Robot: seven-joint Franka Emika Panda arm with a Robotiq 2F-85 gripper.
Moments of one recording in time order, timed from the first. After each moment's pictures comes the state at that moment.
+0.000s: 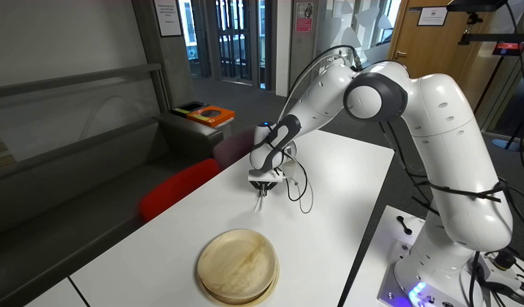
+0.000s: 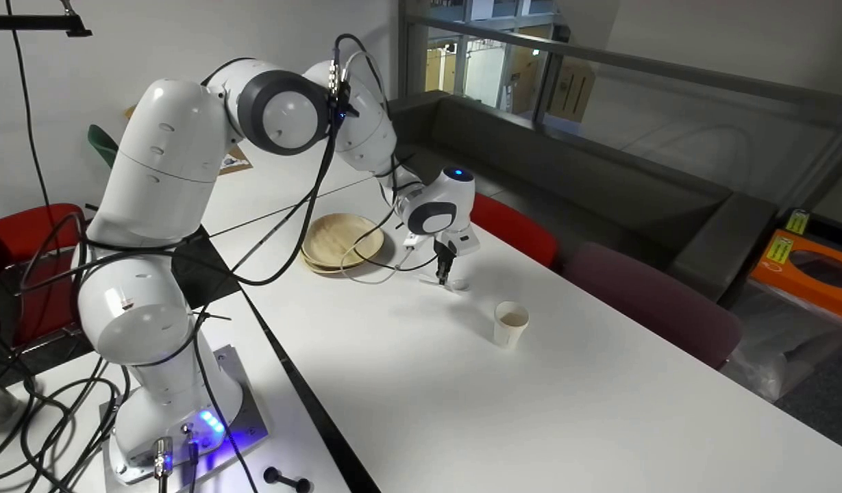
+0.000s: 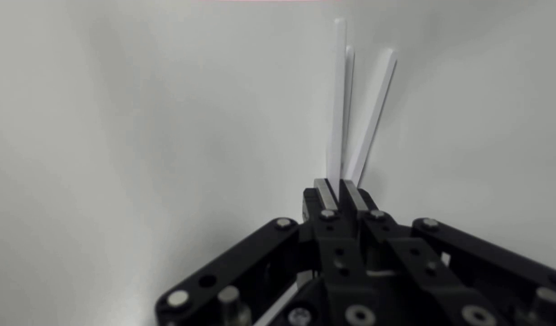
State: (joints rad) arm 0.08 0.60 -0.10 -1.95 0.18 2.58 0.77
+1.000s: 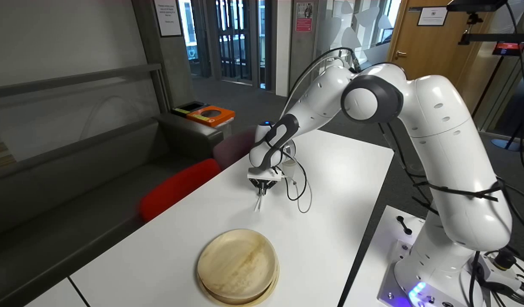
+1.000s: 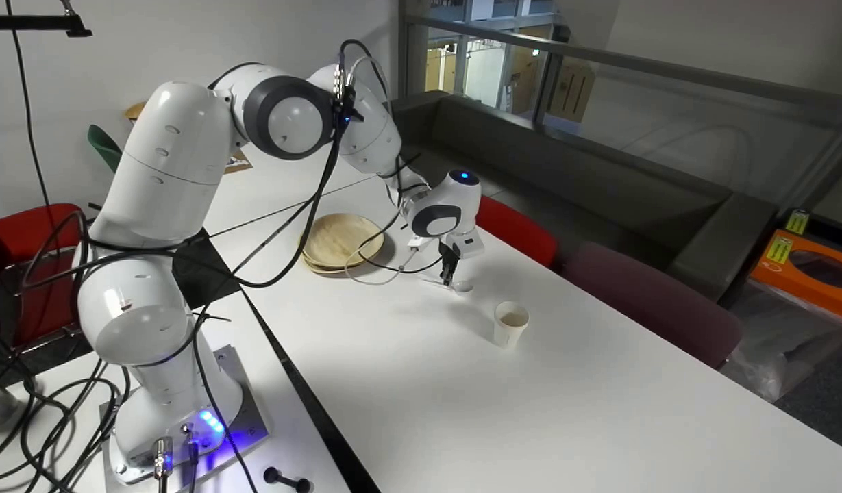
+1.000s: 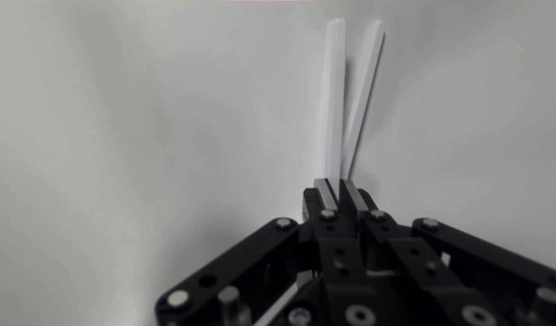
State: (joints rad) arm 0.06 0.63 -0.10 -1.92 0.22 2.58 0.77
